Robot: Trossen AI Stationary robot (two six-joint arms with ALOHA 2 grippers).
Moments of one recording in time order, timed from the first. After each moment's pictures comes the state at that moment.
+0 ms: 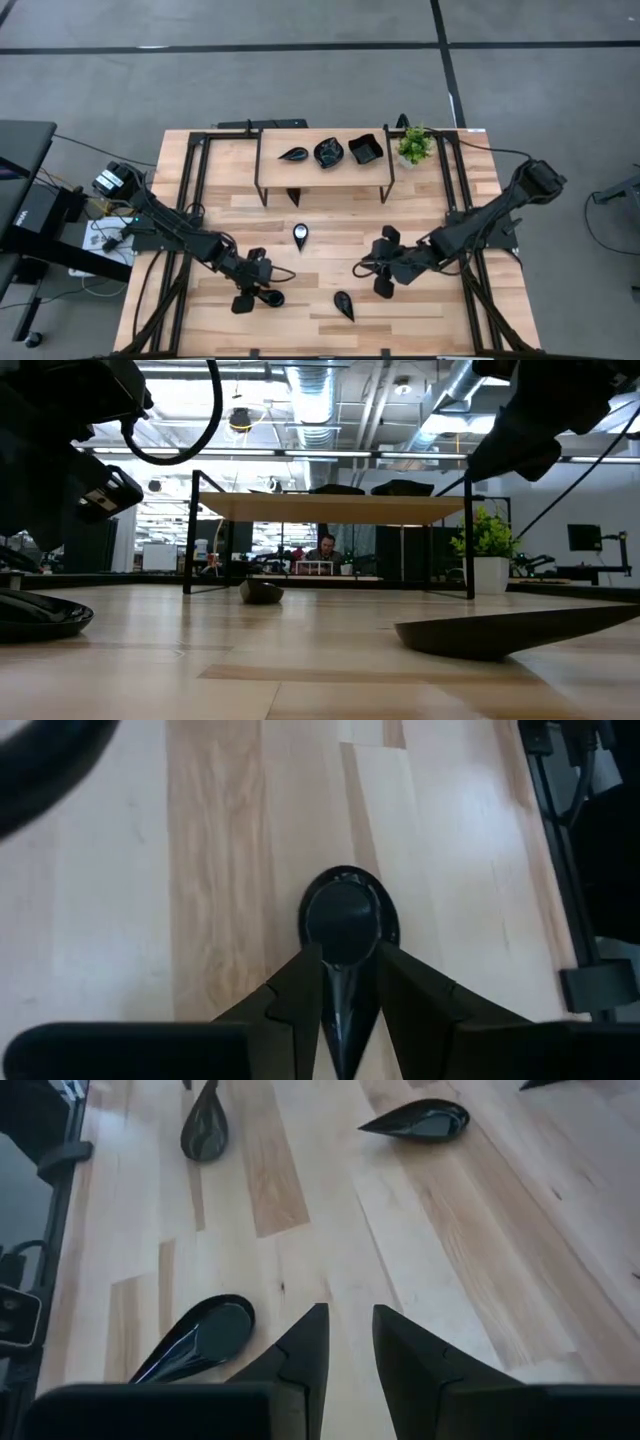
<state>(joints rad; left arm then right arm) -0.60 1.44 0.64 -0.10 -0.03 -0.48 0.56 1.35 0.75 -0.18 0.45 0.70</state>
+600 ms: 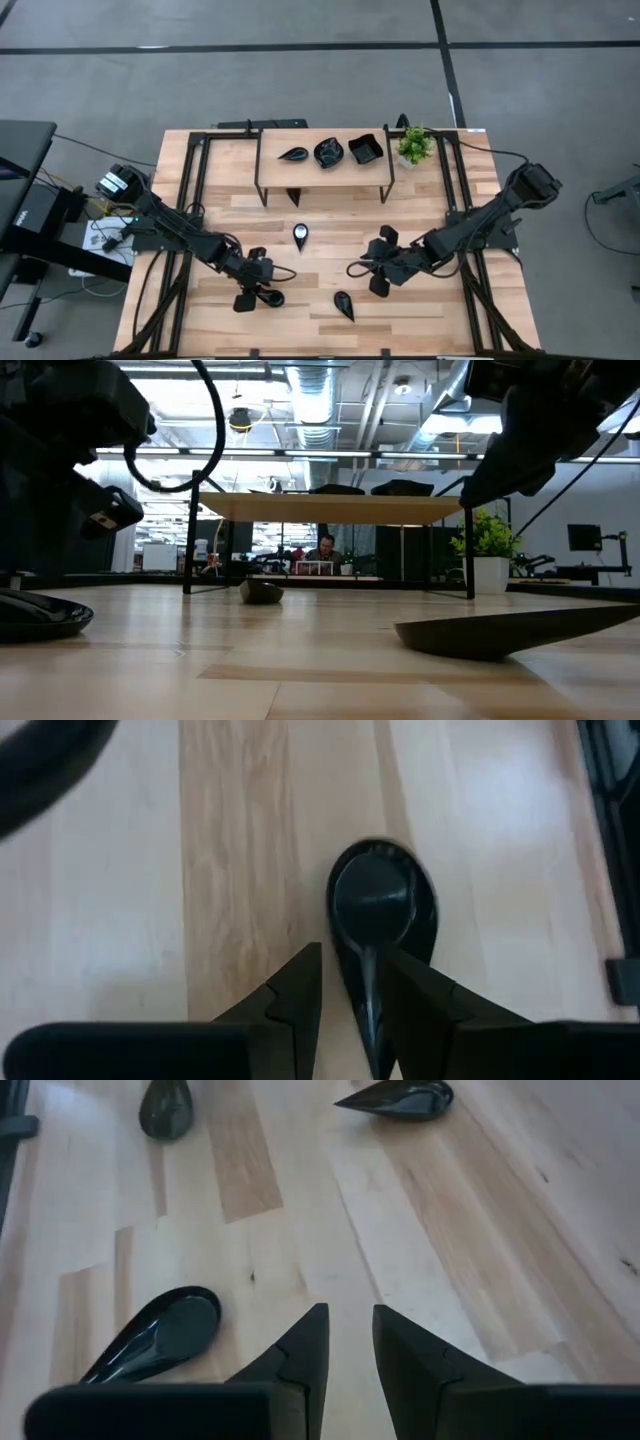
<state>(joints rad) -0.59 1.48 0.62 -0.09 -0.01 -0.48 0.54 1.41 0.75 -0.17 0.45 0.70</state>
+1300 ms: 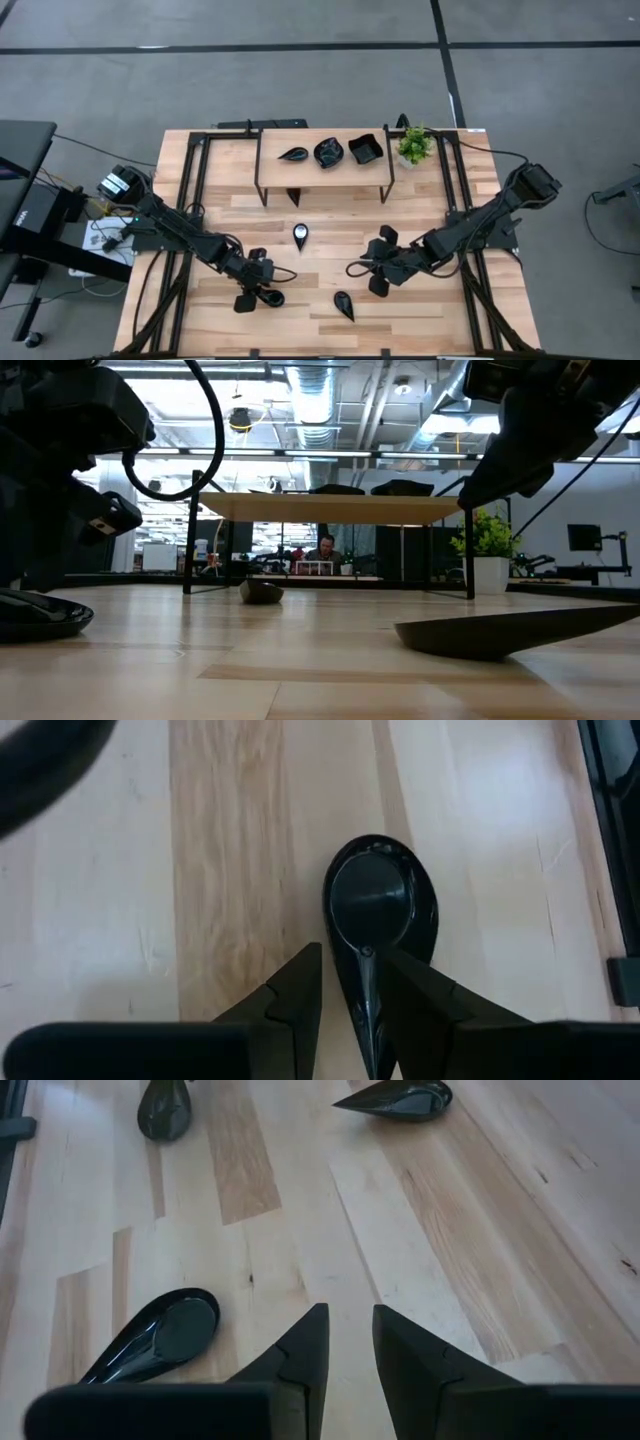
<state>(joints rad) -0.59 1.50 0.62 -0.07 0.00 -0.48 0.53 1.42 0.75 -0.17 0.45 0.70</state>
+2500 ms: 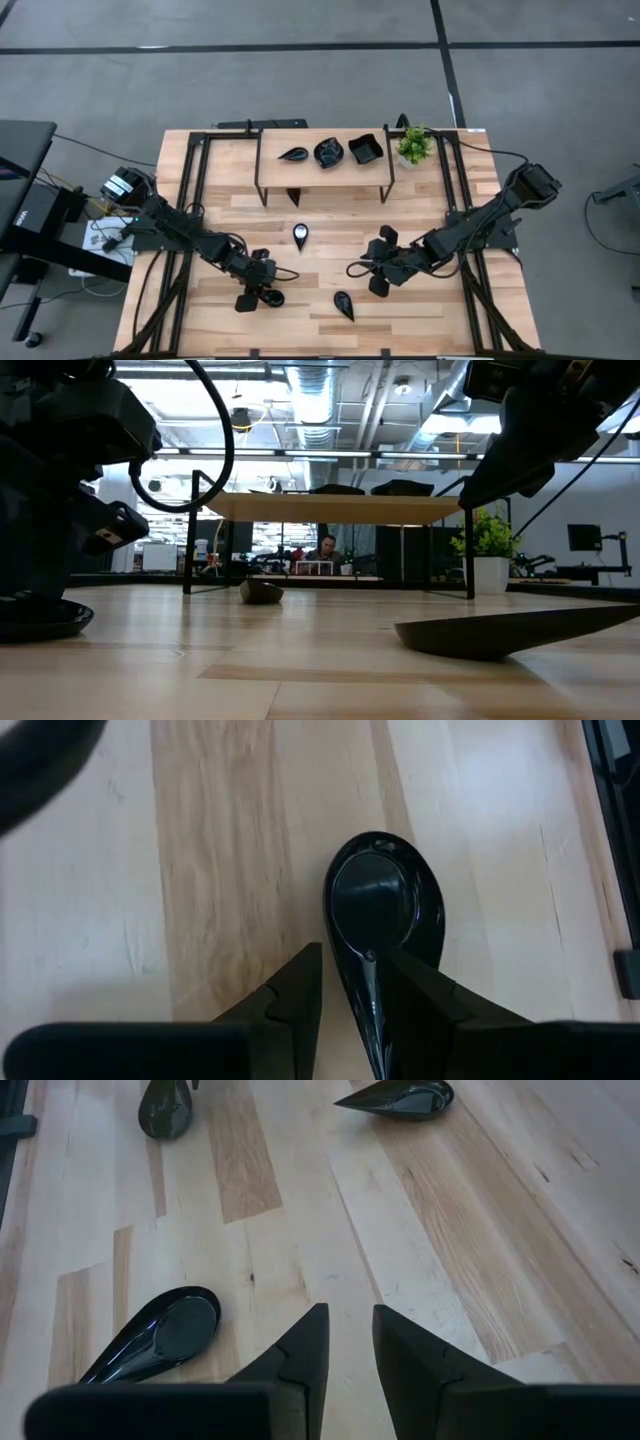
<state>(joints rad) -0.56 1.54 0.62 -0.04 0.05 -0.43 0.53 1.42 0.75 -0.17 0.45 0.70</state>
